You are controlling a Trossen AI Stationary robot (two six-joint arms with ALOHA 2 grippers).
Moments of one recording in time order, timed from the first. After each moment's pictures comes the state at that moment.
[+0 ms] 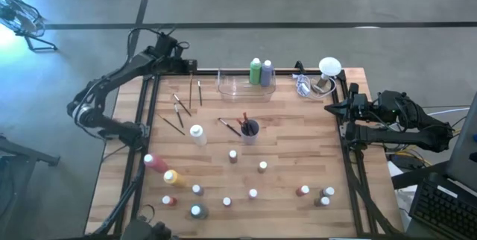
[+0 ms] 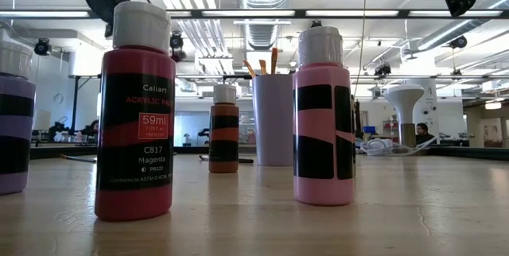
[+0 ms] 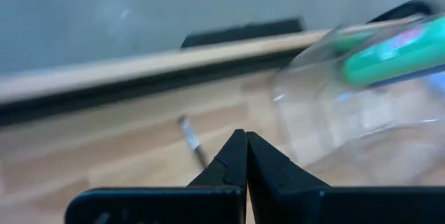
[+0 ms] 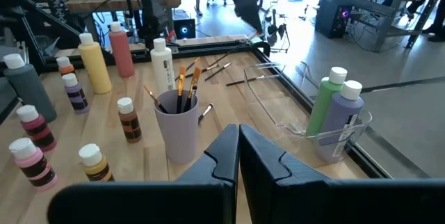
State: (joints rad) left arm 1.01 1.35 1.01 -0.47 0.18 -0.40; right arm -0.13 0.22 0.68 -0.70 0.11 0.05
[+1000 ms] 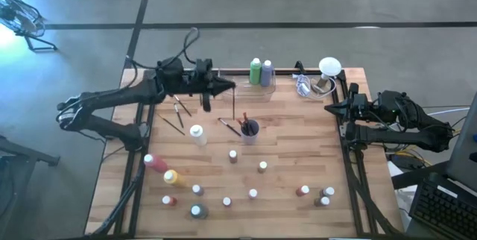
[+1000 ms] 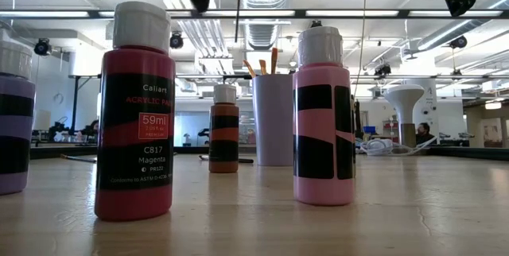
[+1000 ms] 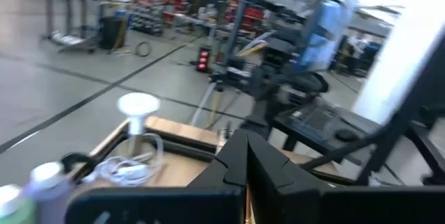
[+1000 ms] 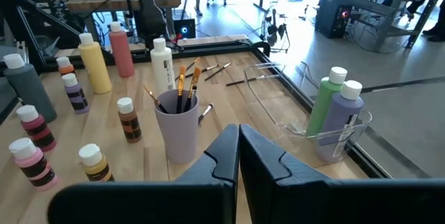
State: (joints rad) left arm 0.34 1.19 1.01 0.24 0.30 -0.22; right arm -0.13 0.22 0.68 -0.70 0.11 0.05
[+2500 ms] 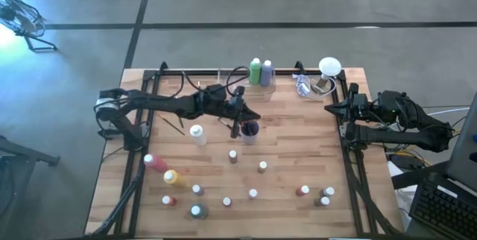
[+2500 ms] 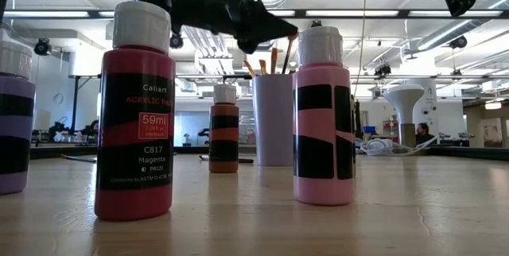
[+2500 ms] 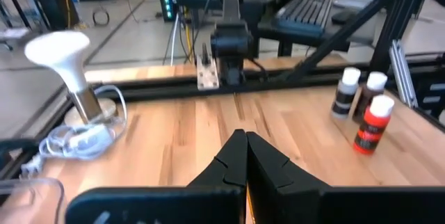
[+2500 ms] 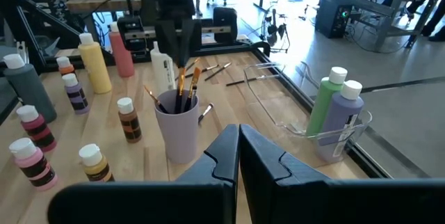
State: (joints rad) left arm 0.19 1.62 1.01 0.43 0.29 0.11; right arm -0.13 0.22 0.68 -0.70 0.11 0.05
